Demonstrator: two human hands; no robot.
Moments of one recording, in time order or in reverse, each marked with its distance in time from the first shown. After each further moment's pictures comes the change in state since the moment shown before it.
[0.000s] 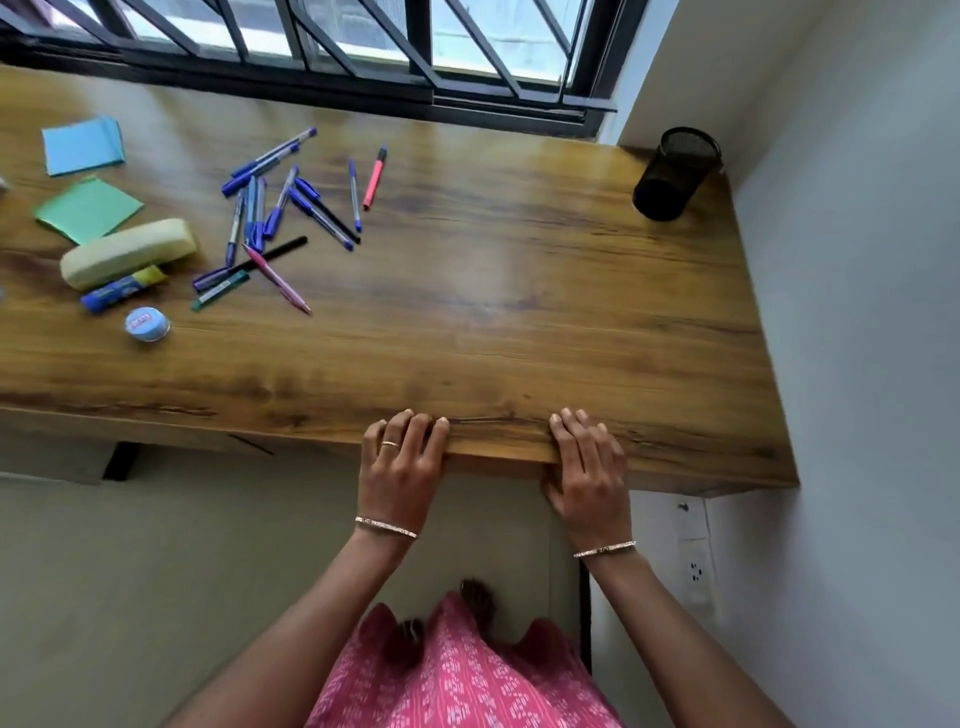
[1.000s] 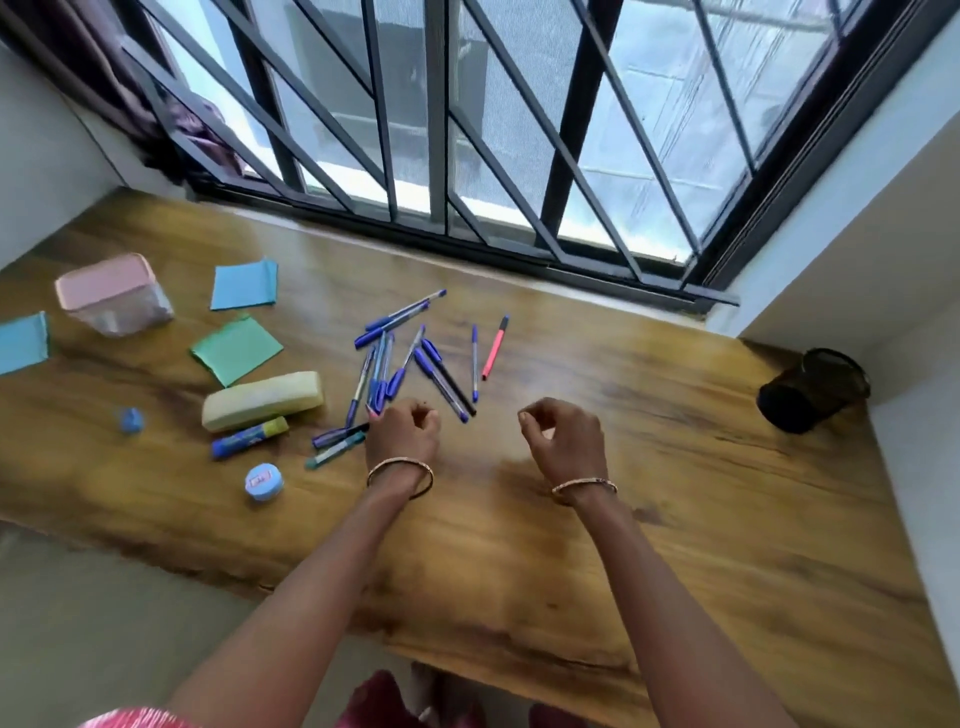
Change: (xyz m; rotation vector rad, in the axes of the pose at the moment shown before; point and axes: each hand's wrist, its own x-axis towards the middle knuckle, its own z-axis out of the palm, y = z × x) left_hand 0.220 -0.182 0.021 -0.559 -0.349 -1.015; right_hand 0.313 -0.137 0.000 0.562 -0.105 0.148
